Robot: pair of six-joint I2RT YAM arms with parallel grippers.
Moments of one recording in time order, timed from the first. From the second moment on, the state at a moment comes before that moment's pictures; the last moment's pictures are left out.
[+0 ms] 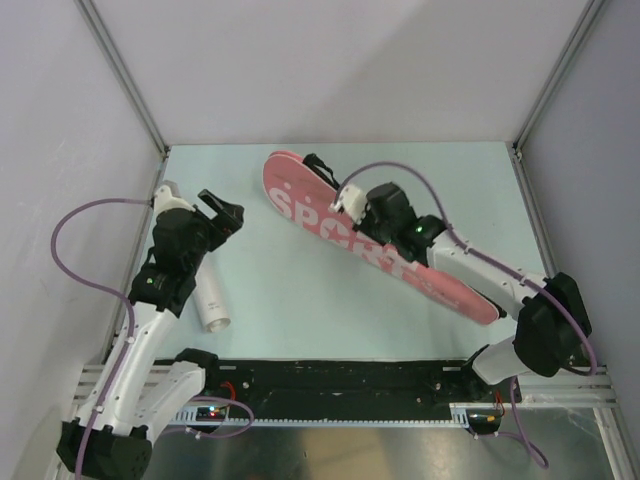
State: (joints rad) left arm -0.23 0.80 0.82 -0.39 -0.17 -0.74; right arm 0.67 1.47 1.20 -0.39 0.15 -0.48
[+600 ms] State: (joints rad) left arm -0.15 0.97 0.94 -0.39 -0.06 -0.80; right arm 0.97 1.40 0.83 -0.04 0.24 -0.51
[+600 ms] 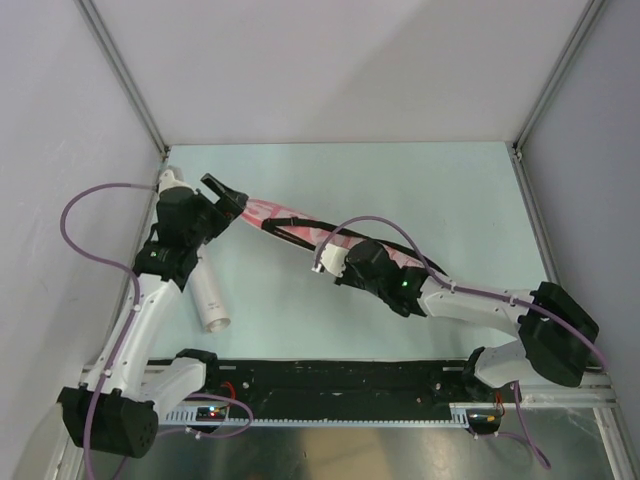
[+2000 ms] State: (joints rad) left arm -0.10 1.23 0.81 -0.28 0.09 -0.97; right arm 0.79 1.30 0.66 0.11 -0.06 -0.58
